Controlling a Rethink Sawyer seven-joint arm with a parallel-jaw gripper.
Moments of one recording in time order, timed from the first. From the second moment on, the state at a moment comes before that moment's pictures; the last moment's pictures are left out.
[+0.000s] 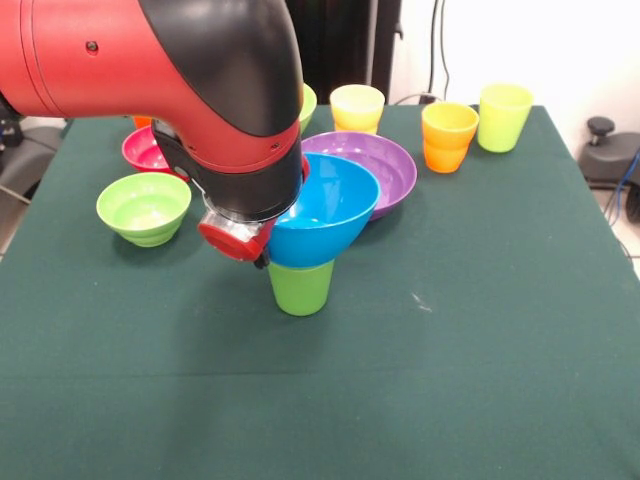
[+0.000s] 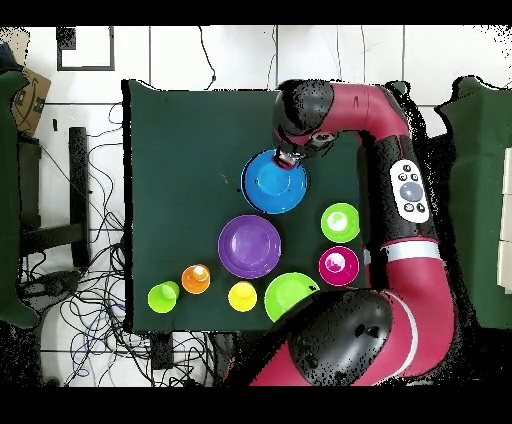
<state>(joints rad) -0.58 -0.31 0.63 0.97 -0.61 1.42 0.66</state>
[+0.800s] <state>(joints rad) -0.60 -0.31 0.63 0.97 -0.61 1.42 0.66</state>
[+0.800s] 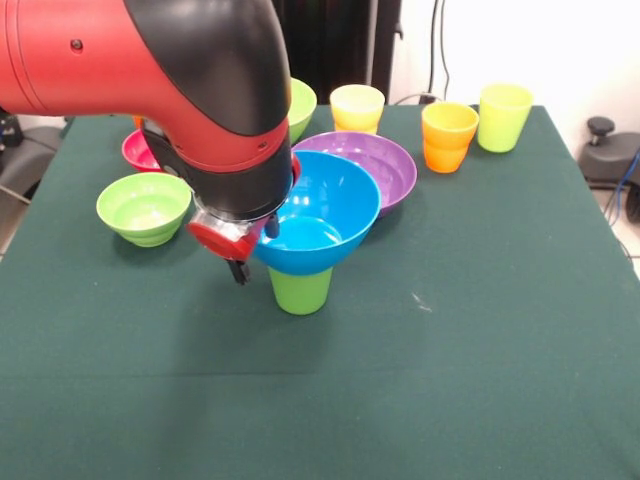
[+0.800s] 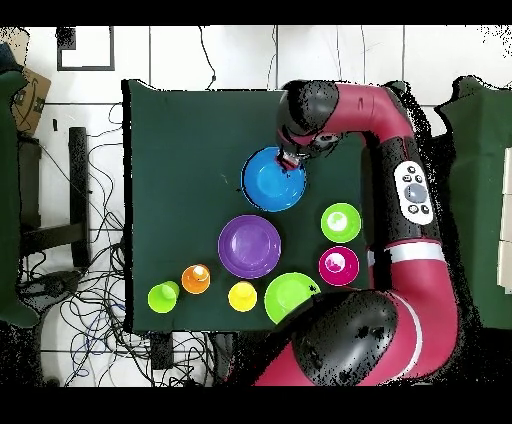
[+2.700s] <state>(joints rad) -0.45 -0.49 0.63 0.75 -0.61 1.76 0.66</state>
